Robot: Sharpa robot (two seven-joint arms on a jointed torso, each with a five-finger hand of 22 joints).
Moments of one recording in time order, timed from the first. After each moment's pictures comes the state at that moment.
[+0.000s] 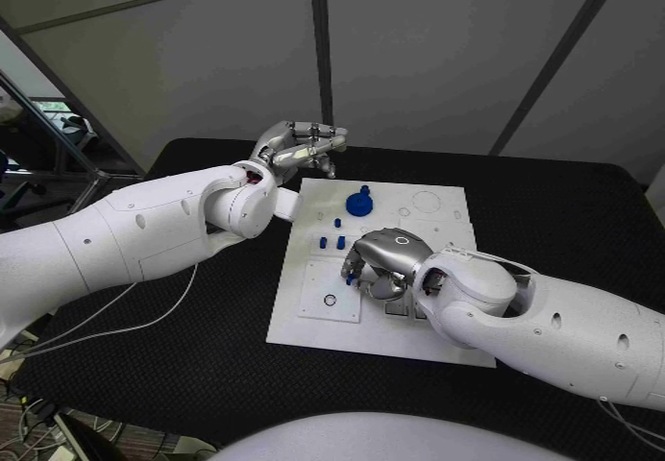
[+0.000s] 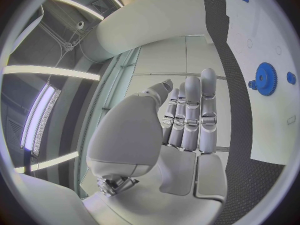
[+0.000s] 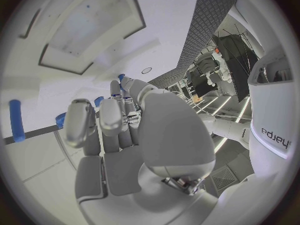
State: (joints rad) left arm 1.17 -0.75 0.08 1.34 -0.12 -0.24 0.36; left_hand 1.43 -0.13 0.38 0.08 0.16 0.99 0.17 0.18 0.07 0.99 0.10 0.46 0.13 1.15 0.02 0.97 0.46 0.20 1.18 0.11 0.53 0.89; right arm 1.04 -0.62 0.00 1.65 -1.77 -0.21 -0.21; right_hand 1.43 -0.11 0.48 0.02 0.21 1.14 0.14 0.09 0.09 1.25 0.06 0.11 0.09 1.47 -0.01 1.15 1.01 0.08 1.36 0.09 1.35 1.30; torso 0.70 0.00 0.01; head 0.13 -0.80
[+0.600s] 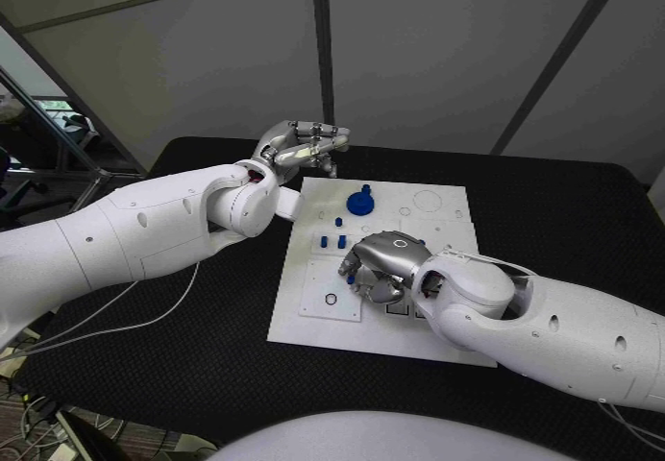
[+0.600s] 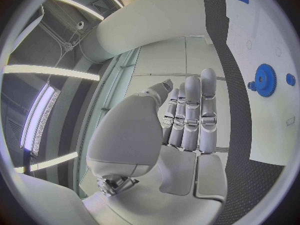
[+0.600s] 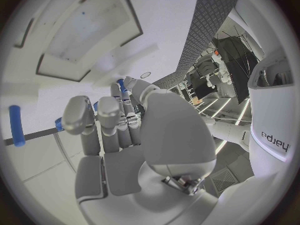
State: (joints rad) left arm 1.17 -0.75 0.08 1.34 -0.12 -0.24 0.35; left_hand 1.43 -0.13 0.38 0.08 0.16 0.99 0.17 0.18 0.07 0.99 0.10 0.46 0.13 1.15 0.02 0.97 0.46 0.20 1.18 0.11 0.53 0.89; right arm 1.04 -0.61 -0.02 1.65 -1.78 -0.20 -0.22; right_hand 1.37 -0.16 0.45 0.04 0.20 1.00 0.18 0.06 0.07 1.08 0.11 0.06 0.06 1.45 0.02 1.07 0.89 0.09 1.27 0.12 1.25 1.19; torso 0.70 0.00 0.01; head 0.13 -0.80
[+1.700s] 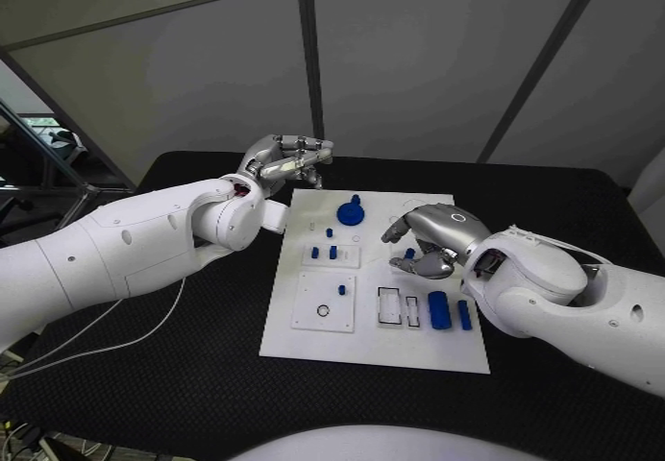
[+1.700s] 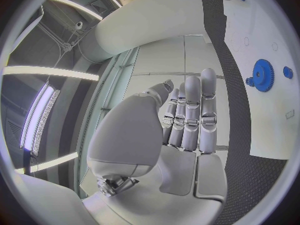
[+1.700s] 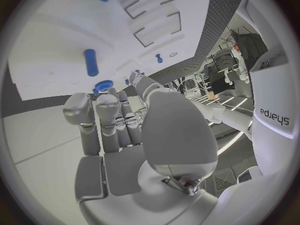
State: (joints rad) left arm 1.17 -0.76 0.07 1.33 -0.12 -0.23 0.35; left_hand 1.43 -0.12 0.38 0.08 0.16 0.99 0.17 0.18 0.07 0.99 0.10 0.46 0.13 1.15 0.02 0.97 0.46 0.20 1.18 0.11 0.53 0.89; right arm 1.09 -0.83 0.05 1.75 -1.75 -0.28 -0.26; right_hand 1.36 -0.18 0.36 0.08 0.20 0.95 0.17 0.06 0.07 1.00 0.11 0.13 0.07 1.45 0.02 1.05 0.83 0.09 1.25 0.13 1.20 1.14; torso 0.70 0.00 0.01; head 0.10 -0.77
